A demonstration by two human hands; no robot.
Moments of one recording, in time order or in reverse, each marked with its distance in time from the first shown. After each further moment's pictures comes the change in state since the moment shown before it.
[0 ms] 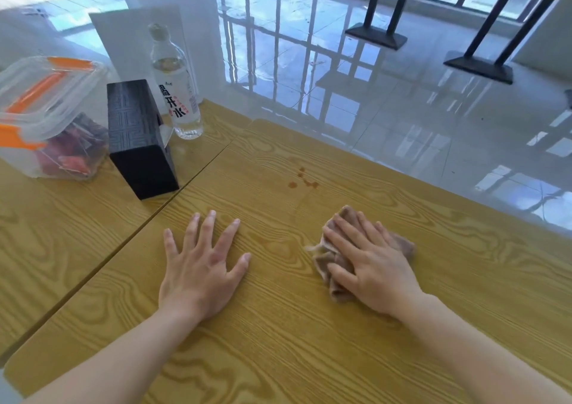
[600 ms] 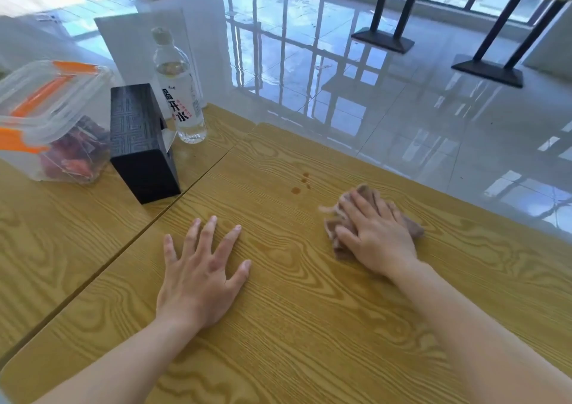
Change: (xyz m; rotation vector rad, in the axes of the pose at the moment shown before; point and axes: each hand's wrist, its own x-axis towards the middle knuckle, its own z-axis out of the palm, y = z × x) left_hand -0.001 0.001 -0.001 0.002 -0.001 -0.016; right_hand 0.060 0.023 -0.010 0.056 -0.017 0.217
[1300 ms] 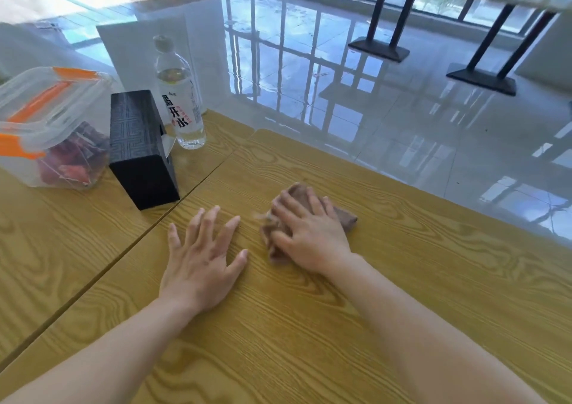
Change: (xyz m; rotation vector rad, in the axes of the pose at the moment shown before) left_hand 0.033 -0.007 -0.006 -0.017 0.017 0.061; right_hand 0.030 -0.096 0.007 0.050 -0.023 -0.216
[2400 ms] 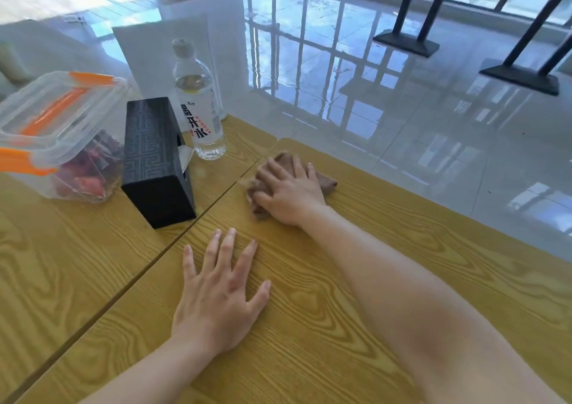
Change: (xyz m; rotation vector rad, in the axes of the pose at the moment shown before) left_hand 0.000 0.004 -0.002 0.016 -0.033 -0.025; right_hand 0.153 -0.029 -0.007 -0.021 -0.048 -0.048
